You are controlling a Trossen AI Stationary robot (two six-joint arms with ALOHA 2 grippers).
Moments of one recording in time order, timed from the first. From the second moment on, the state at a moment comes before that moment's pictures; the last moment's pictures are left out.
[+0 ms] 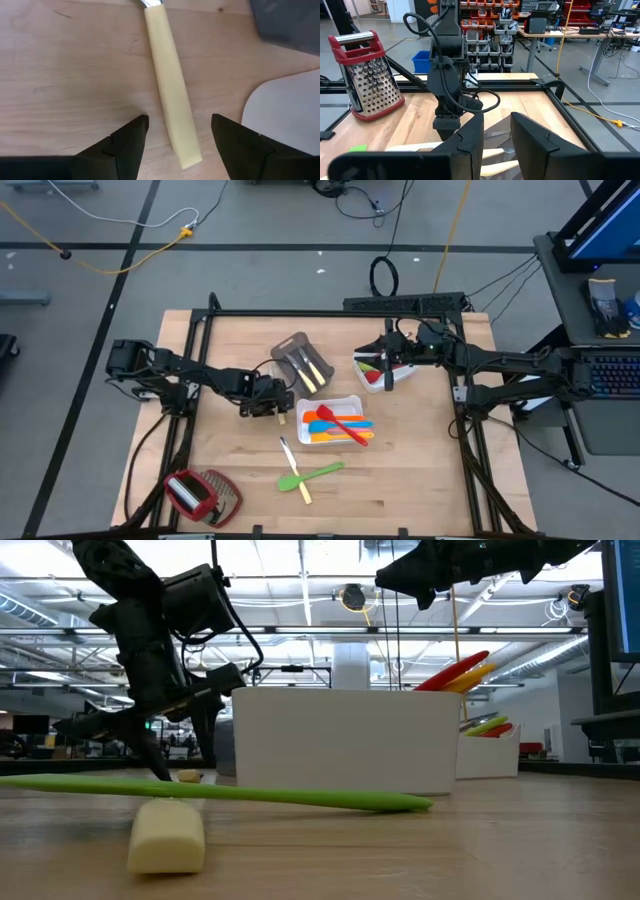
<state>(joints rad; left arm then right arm) 0.00 1.57 0.67 -0.38 0.12 -1.64 -0.27 1.08 0.74 0.21 -0.24 -0.04</state>
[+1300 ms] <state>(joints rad) 0.00 1.55 0.67 -0.46 0.10 -1.86 -0.27 1.08 0.74 0.21 -0.24 -0.04</state>
